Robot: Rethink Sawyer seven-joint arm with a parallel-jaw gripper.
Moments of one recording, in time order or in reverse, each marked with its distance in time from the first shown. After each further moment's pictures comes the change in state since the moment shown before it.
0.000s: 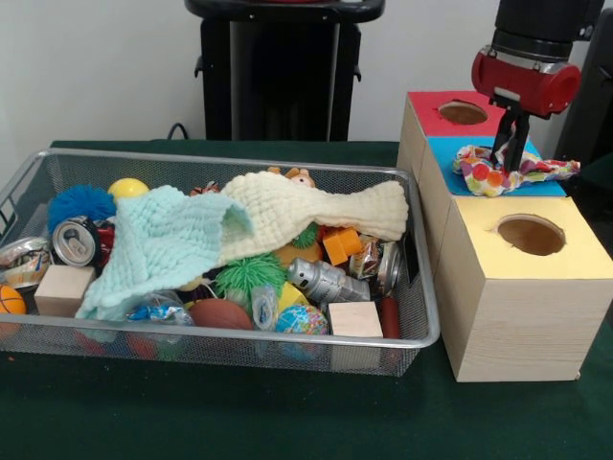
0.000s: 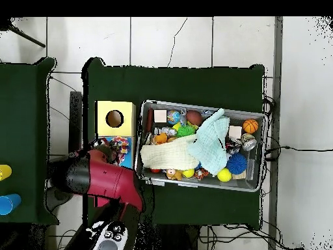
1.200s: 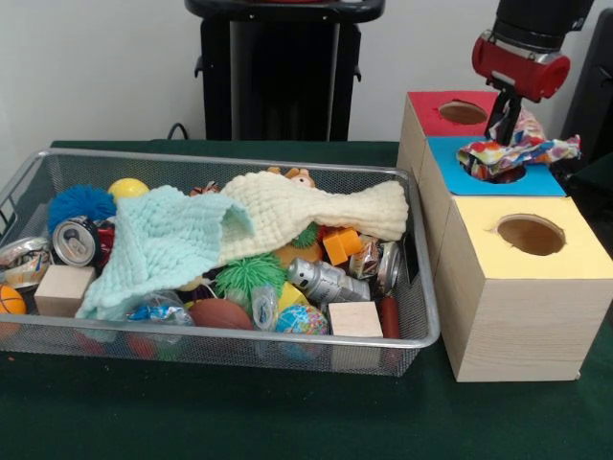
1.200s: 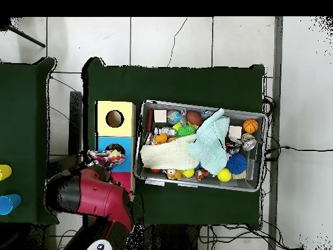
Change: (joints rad) arm 0.096 -0.003 -0.043 0.090 0.019 0.052 0.000
